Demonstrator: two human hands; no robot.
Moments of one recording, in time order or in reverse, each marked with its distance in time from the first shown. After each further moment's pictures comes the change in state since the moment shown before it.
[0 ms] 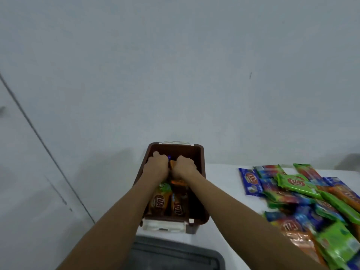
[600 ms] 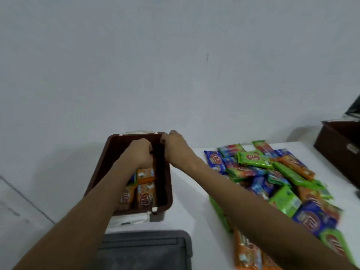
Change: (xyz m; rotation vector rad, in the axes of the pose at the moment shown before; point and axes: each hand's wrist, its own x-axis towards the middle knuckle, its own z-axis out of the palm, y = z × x) left_hand -0.001 0.044 -0.014 -0.164 -0.010 0.184; right_hand -0.018 0.070 -0.055 -0.049 0.314 -0.419
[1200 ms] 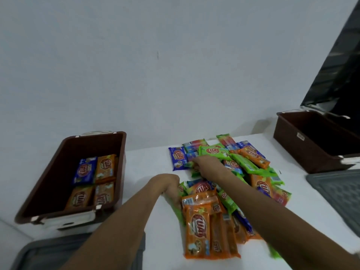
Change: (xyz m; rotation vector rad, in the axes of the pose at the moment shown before) left_hand -0.033 0.184 0.124 0.231 -0.744 0.255; right_hand -0.113 0.206 -0.061 -0.444 -0.278 0.175
